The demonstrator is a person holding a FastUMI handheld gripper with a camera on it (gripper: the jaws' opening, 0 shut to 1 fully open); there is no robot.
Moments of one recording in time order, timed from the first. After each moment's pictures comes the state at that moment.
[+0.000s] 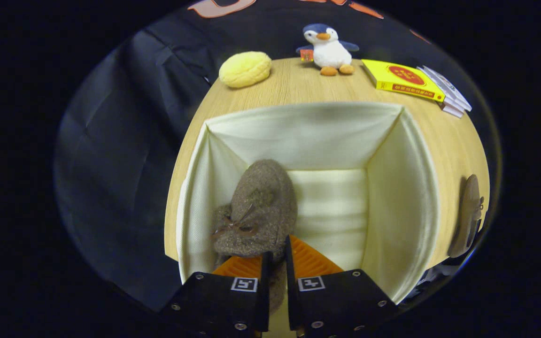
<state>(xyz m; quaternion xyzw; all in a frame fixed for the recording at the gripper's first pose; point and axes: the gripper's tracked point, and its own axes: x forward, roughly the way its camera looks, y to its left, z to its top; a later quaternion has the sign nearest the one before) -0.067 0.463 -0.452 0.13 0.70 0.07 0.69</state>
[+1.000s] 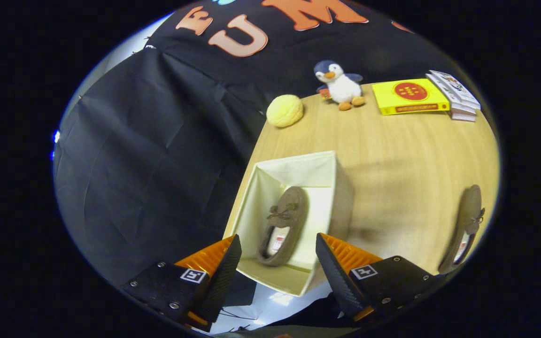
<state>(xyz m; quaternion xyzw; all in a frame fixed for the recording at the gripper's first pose) -0.060 0.318 -0.311 0.27 0.57 0.19 0.75</state>
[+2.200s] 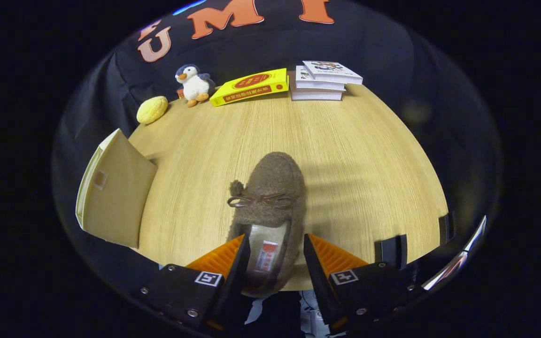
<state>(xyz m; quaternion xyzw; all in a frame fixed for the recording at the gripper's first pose) -0.168 -0.017 -0.494 0.09 0.60 -0.02 0.80</state>
